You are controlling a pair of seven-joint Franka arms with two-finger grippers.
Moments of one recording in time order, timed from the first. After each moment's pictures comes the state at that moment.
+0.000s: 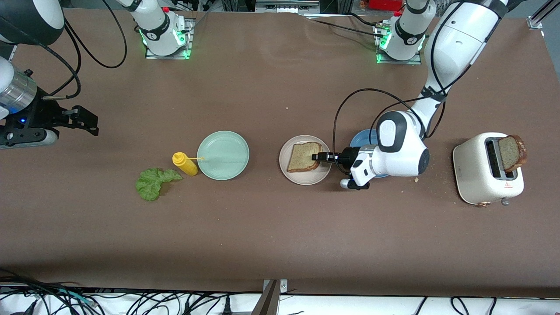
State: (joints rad) left arm -0.05 0.66 -0.34 -1.73 -0.82 2.18 0.19; right arm 0.10 0.15 -0.02 -1.51 -0.03 1.69 -0.04
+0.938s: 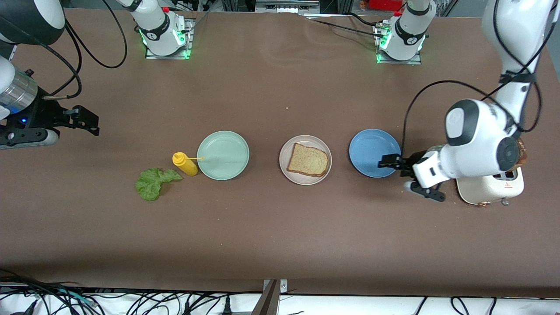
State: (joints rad) left arm 0.19 0.44 -0.33 -1.69 -0.21 1.99 0.22; right arm 0.11 0.15 -0.02 -1.51 -0.03 1.69 -0.04
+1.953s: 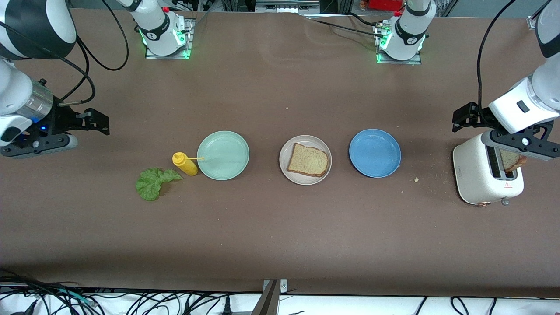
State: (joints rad) left arm 0.09 0.20 -0.22 -1.39 0.07 1.53 0.13; right arm 0.11 0.19 -0.02 -1.52 -0.01 1.64 -0.16
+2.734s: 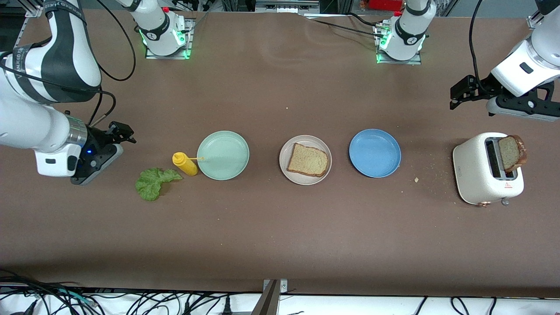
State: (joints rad) left arm -0.01 -0.03 -0.08 -1.66 -0.02 1.61 0.06; right arm 0.12 0.34 -0.02 -1.51 0.11 1.73 -0.76
